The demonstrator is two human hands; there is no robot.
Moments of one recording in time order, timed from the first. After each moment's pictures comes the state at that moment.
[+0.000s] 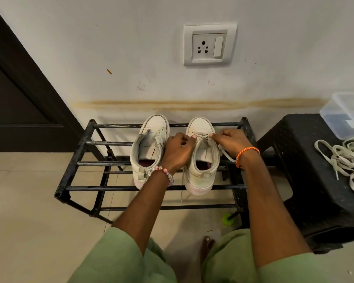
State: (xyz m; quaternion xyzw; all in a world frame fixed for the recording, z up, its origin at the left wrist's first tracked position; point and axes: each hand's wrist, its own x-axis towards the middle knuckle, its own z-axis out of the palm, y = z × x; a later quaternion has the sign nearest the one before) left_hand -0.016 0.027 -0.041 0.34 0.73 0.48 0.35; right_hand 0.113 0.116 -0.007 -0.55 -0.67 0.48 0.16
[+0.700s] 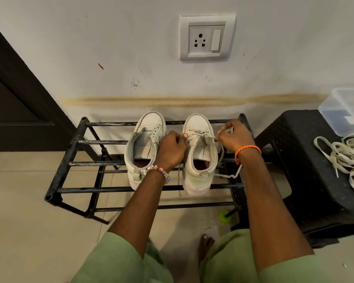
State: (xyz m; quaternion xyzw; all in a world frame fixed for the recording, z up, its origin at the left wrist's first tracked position) left_hand -0.023 0.029 -0.044 0.38 0.77 0.42 0.30; right_hand 0.116 0.115 -0.005 -0.58 -0.68 0.39 0.20
